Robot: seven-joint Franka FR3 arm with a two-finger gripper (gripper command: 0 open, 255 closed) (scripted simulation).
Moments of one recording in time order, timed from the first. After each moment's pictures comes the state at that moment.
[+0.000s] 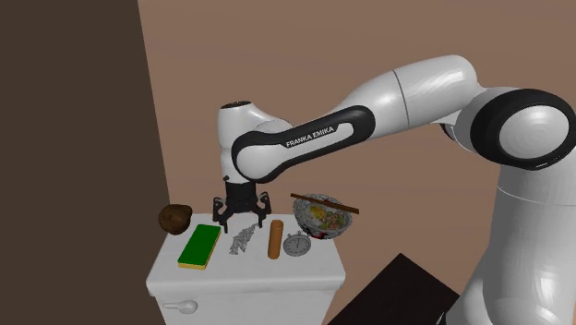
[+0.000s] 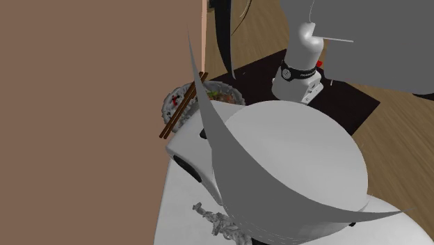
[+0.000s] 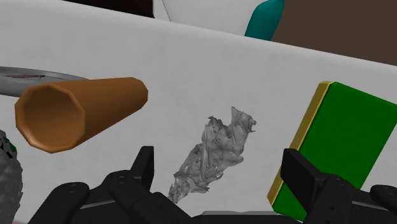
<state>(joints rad) 0.17 0.30 0.41 -1.81 -0.09 1.99 1.05</state>
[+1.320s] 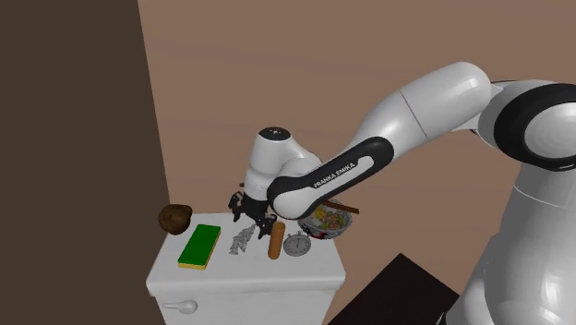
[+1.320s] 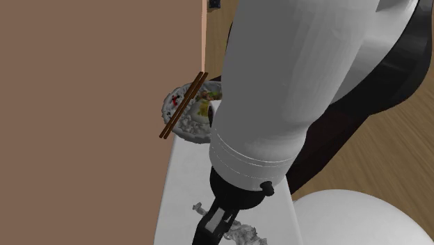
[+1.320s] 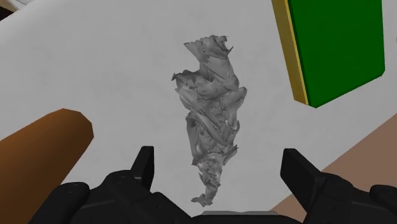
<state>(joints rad) 0.21 0.20 0.28 -2.15 -0.18 2.53 1.80</state>
